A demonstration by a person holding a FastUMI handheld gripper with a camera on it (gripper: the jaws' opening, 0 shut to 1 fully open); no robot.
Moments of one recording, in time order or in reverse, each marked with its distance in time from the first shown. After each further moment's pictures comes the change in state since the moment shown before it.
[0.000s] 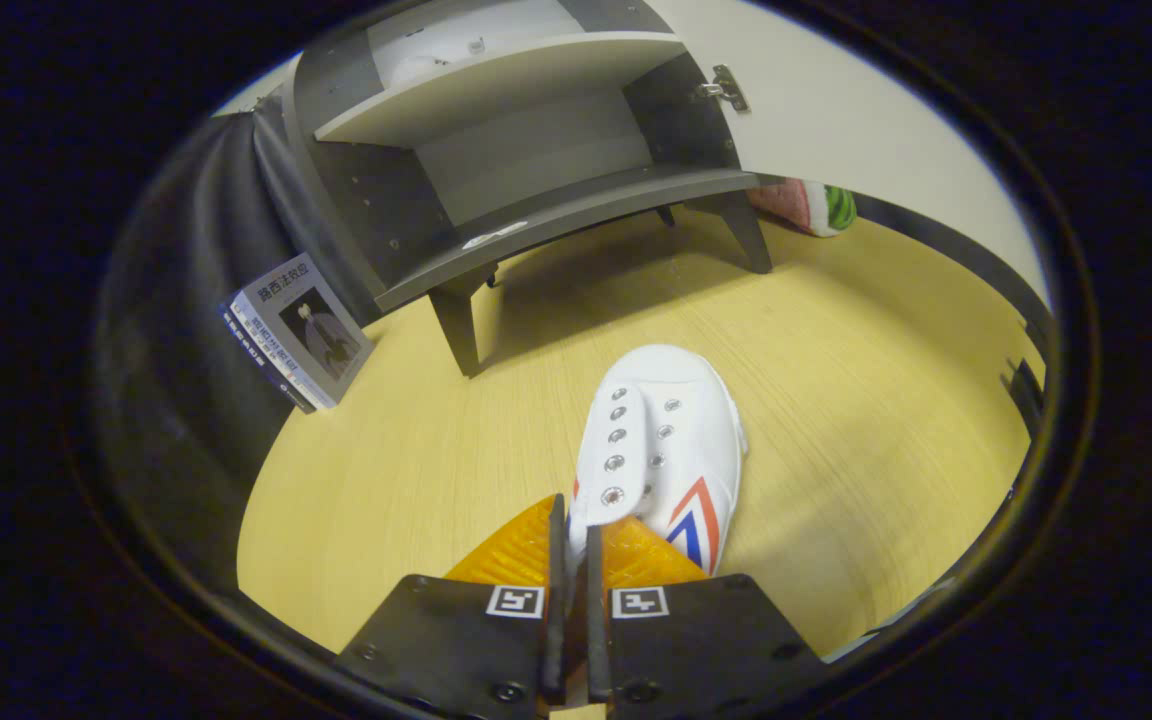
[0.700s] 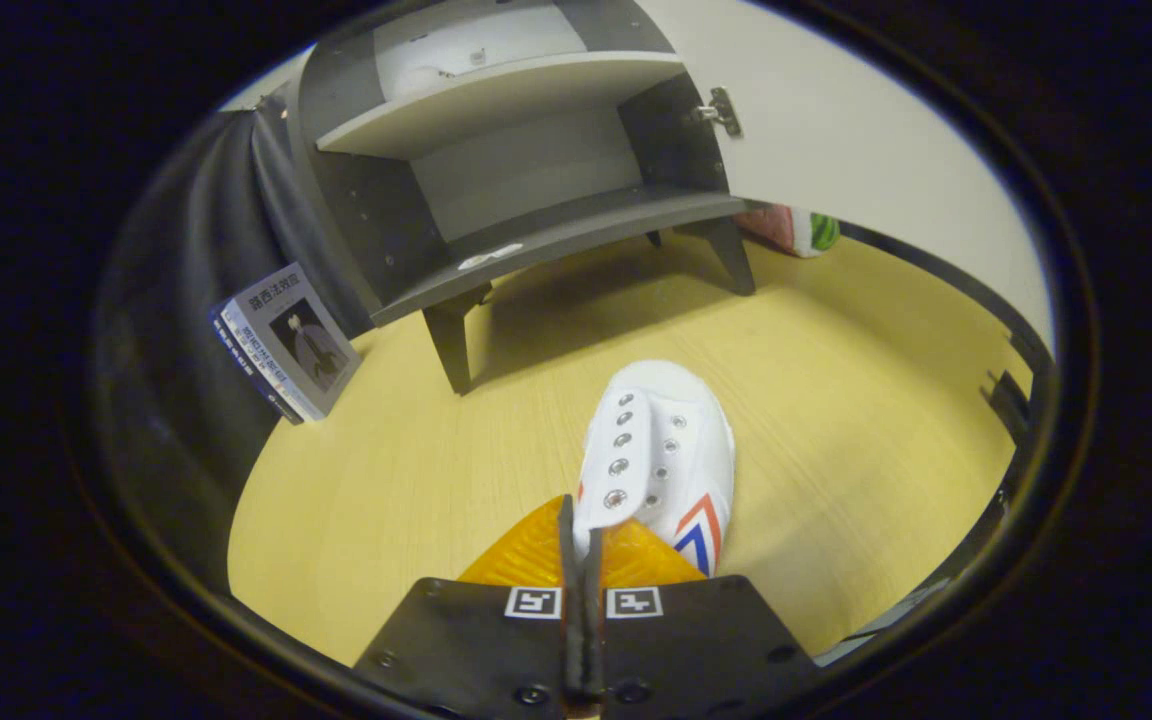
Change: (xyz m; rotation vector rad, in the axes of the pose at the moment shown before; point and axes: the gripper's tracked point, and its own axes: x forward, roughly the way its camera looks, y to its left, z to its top) arm -0.020 -0.004 0.022 -0.020 -0.057 -0.046
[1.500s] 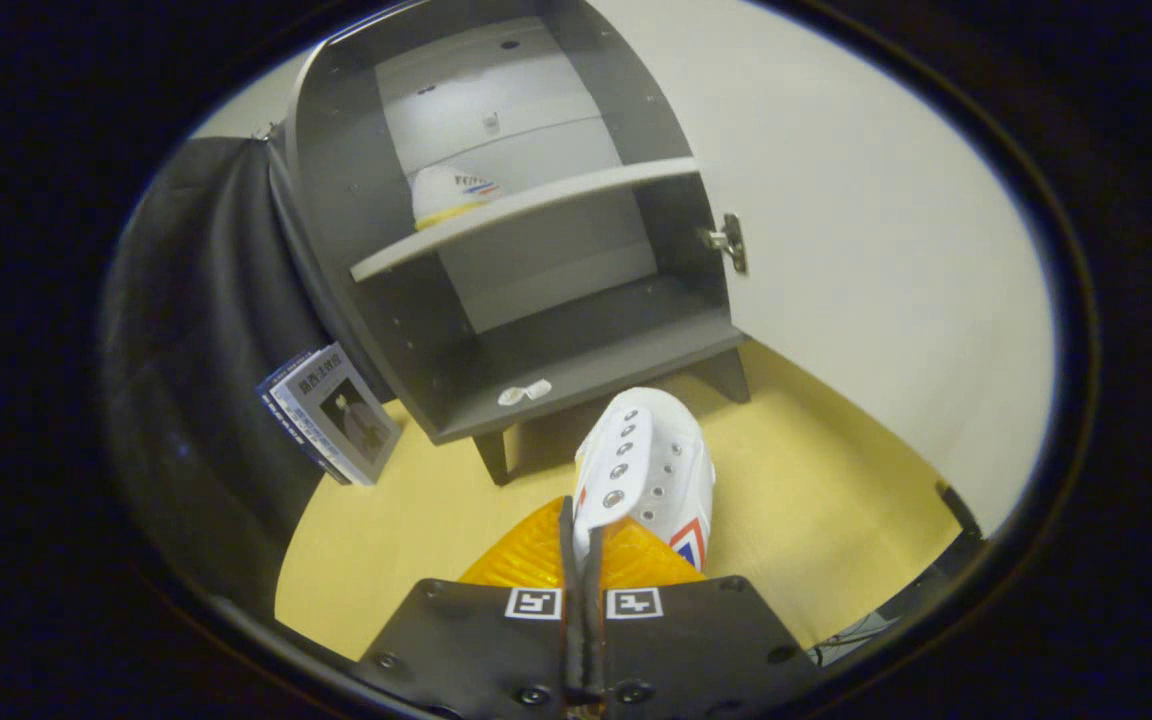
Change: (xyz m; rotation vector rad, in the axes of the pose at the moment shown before) arm -0.062 0.017 0.124 -0.015 -0.121 0.071
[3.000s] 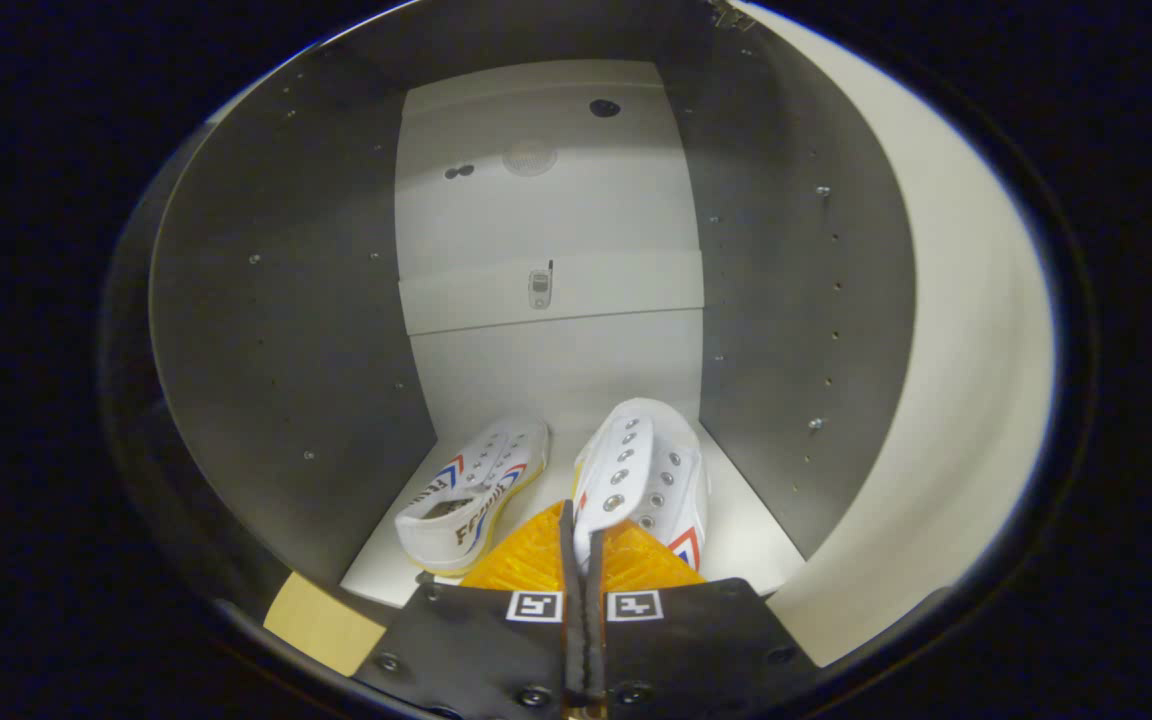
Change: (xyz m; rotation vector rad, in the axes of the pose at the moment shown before) arm 0.107 0.055 0.316 -0.235 -0.173 0.036
